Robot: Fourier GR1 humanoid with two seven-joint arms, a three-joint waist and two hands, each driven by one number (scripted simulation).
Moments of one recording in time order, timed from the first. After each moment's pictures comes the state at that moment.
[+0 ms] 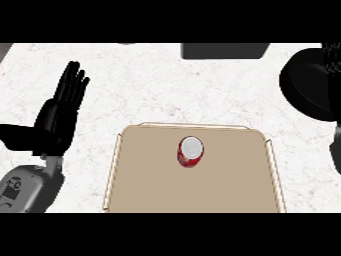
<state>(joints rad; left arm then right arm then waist) -0.27 0.34 -0.23 -1.56 0.31 0.31 -0.02 -0.41 -0.42 0.00 -1.53 -0.12 -0.13 -0.22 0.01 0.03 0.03</state>
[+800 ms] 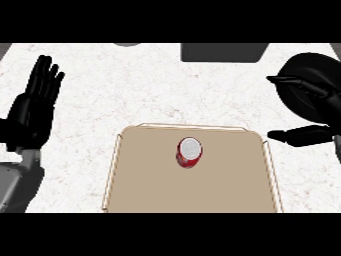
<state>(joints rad) -0.27 0.38 -0.11 -1.53 0.33 0.28 -0.01 -0.40 -0.54 0.11 -1.27 -0.02 0.24 -0.56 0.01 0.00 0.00</state>
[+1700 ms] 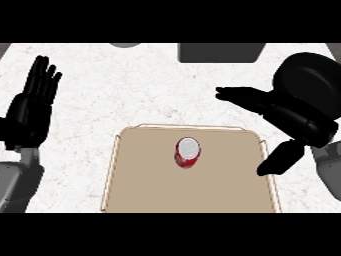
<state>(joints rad) -0.28 0.36 -0.05 -1.50 0.31 0.24 -0.02 -0.47 -0.57 0.34 -1.64 0.26 0.42 -0.06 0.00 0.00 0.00</state>
